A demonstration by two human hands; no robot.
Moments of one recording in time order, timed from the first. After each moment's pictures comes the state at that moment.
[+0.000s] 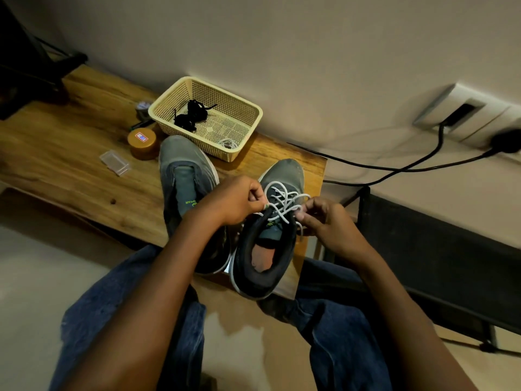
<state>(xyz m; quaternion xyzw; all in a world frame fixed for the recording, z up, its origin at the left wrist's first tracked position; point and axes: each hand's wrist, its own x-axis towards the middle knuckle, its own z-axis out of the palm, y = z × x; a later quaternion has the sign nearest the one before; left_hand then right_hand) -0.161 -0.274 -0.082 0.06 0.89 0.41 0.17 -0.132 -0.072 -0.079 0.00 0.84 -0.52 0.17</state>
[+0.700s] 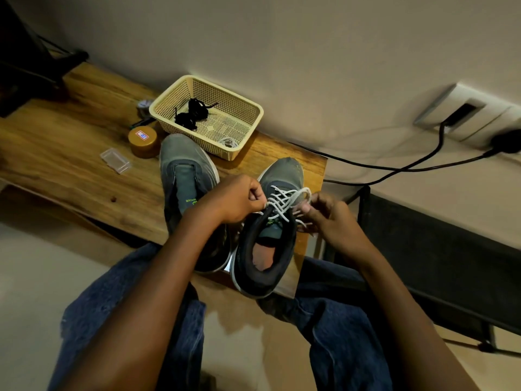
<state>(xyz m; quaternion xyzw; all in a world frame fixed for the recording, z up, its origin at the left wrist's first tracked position) -0.161 -0.274 -0.080 0.05 0.90 0.40 0.18 -0.130 -0.073 -0.073 0.02 0.80 -0.57 0.17</state>
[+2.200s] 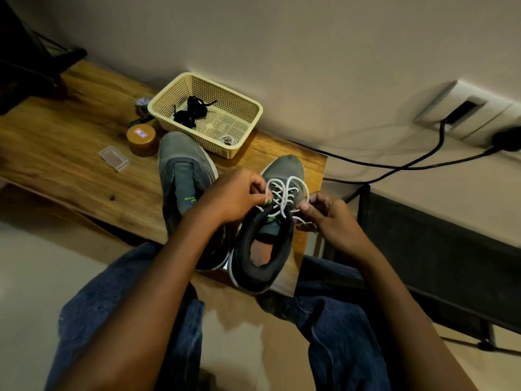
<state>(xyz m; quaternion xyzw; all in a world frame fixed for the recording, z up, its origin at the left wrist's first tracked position) -0.156 -0.270 -0.073 0.06 0.88 0.44 0.14 -0.131 -0.074 -0.071 0.03 0.80 -0.56 0.19</state>
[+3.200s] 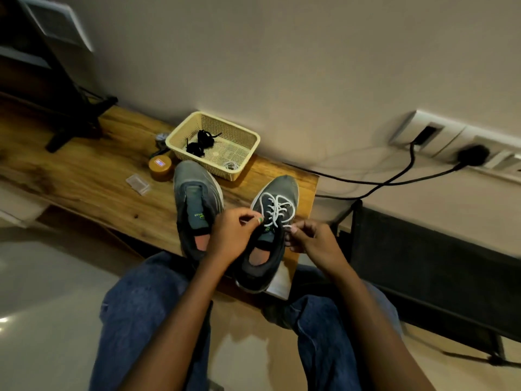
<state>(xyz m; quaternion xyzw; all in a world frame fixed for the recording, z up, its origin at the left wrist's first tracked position) -0.108 -0.253 -0.085 -0.09 0.86 0.51 0.01 -0.111 -0.072 -0.084 0.07 0.79 -0.59 0.16</state>
